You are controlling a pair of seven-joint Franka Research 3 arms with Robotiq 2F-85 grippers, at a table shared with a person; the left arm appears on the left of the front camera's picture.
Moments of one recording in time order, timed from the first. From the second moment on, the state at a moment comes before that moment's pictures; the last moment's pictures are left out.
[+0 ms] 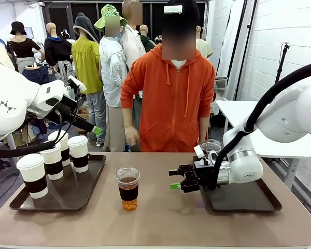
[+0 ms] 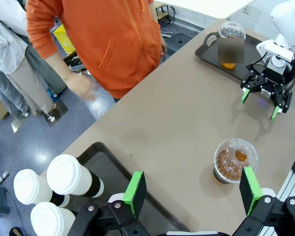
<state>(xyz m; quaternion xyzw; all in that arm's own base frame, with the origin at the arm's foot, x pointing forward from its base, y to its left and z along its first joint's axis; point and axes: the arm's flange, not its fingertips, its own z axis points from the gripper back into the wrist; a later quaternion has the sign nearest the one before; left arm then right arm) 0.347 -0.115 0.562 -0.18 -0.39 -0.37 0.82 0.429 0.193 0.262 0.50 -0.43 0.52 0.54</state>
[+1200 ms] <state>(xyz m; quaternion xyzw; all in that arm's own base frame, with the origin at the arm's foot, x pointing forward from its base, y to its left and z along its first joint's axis) 0.347 -0.115 0.562 -0.18 -0.39 -0.37 0.82 0.423 0.228 0.260 0.51 -0.43 0.51 0.54</state>
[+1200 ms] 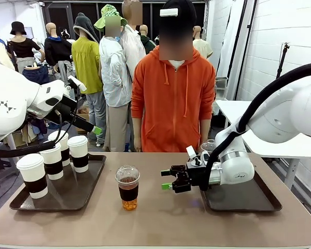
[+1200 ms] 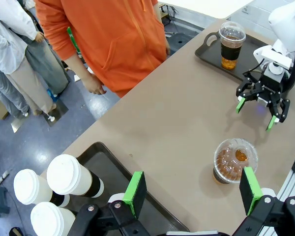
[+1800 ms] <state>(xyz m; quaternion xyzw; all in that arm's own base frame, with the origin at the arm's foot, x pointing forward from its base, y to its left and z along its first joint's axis) 0.347 -0.115 0.562 -0.18 -0.39 -0.37 0.82 0.409 0.279 0.241 0.52 -0.45 0.50 0.54</state>
